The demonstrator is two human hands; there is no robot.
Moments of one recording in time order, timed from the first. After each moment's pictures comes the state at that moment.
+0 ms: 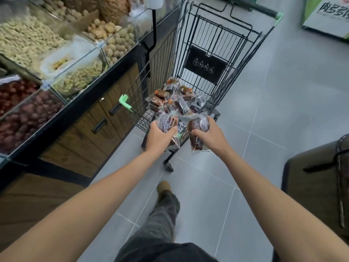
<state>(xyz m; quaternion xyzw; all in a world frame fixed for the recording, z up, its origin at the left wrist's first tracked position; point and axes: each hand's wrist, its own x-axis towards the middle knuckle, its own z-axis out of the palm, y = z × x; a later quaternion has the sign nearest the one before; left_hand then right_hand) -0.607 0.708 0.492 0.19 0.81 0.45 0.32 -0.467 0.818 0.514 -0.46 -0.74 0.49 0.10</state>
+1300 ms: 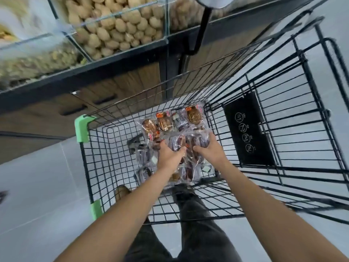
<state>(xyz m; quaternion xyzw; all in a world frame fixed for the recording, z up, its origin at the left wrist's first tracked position) -0.765 1.120 0.356 -0.26 0.78 0.44 0.35 -0.750 1.264 0.358 -0.30 -0.79 0.46 -0.26</state>
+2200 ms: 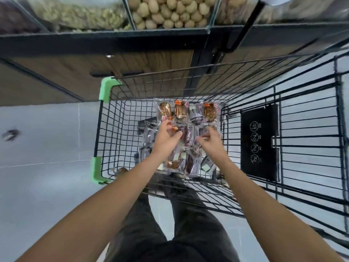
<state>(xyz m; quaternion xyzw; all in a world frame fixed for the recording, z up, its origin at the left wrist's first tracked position) -0.745 1.092 0.359 -0.27 0.78 0.52 0.23 -0.747 1.253 0.360 -0.18 -0.81 0.47 -0.31</state>
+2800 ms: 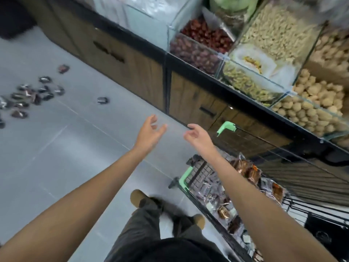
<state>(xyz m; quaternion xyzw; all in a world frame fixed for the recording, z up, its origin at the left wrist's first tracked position) -0.607 0.742 0.483 -0.44 0.67 0.59 -0.10 -0.713 0.876 0.497 0.17 -0.80 0.43 -0.39</state>
